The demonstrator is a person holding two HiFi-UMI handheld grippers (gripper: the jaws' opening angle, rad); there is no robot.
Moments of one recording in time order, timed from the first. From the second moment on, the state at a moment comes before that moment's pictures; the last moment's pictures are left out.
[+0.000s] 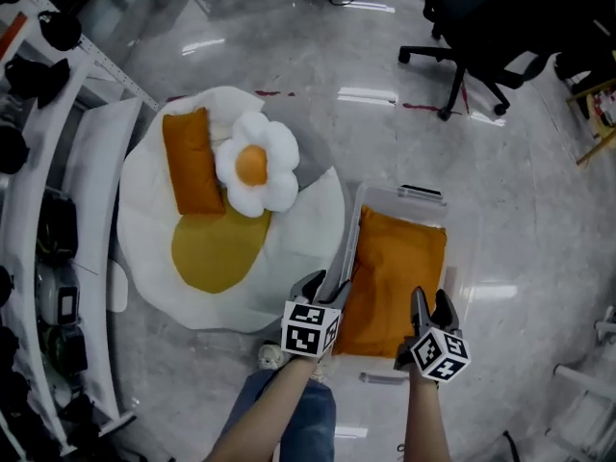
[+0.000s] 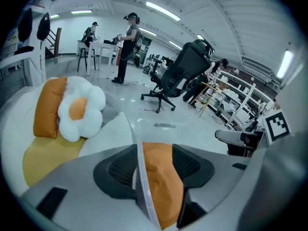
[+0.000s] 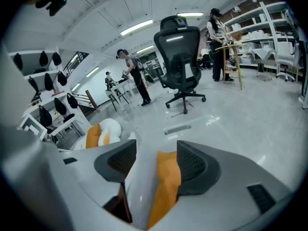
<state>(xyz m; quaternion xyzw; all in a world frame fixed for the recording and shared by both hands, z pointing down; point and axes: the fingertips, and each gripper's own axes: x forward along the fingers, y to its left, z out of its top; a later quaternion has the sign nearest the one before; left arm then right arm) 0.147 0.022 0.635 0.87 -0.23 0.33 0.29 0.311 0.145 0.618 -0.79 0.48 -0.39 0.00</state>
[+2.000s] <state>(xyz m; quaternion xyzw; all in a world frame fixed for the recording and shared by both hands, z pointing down) -0.055 -0.372 0.831 0.80 -0.38 0.30 0.36 0.142 -0.344 0.774 -0.68 0.63 -0.35 -0.15</state>
